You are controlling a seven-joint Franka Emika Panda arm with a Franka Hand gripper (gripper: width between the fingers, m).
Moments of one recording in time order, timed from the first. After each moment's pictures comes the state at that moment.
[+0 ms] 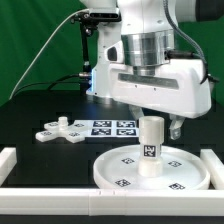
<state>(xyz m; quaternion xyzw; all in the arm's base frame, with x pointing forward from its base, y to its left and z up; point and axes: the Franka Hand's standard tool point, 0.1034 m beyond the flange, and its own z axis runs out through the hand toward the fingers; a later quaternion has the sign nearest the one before) 0.553 0.047 0.076 -0.94 0.33 0.03 0.06</state>
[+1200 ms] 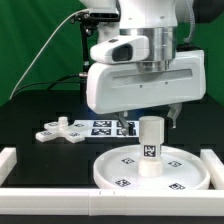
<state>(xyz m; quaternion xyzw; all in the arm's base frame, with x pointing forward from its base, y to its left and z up) 0.566 0.039 0.081 -0.98 -0.20 -0.02 0.01</state>
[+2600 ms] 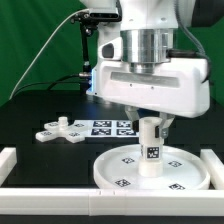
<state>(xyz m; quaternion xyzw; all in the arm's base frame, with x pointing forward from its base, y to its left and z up) 0.567 0.033 0.078 -0.87 0.49 -0.02 0.03</state>
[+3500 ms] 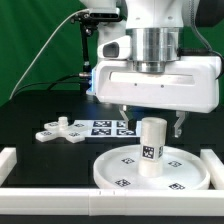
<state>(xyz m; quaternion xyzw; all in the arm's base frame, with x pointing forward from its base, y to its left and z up) 0.569 0.038 0.080 -0.97 0.26 -0.03 0.02</state>
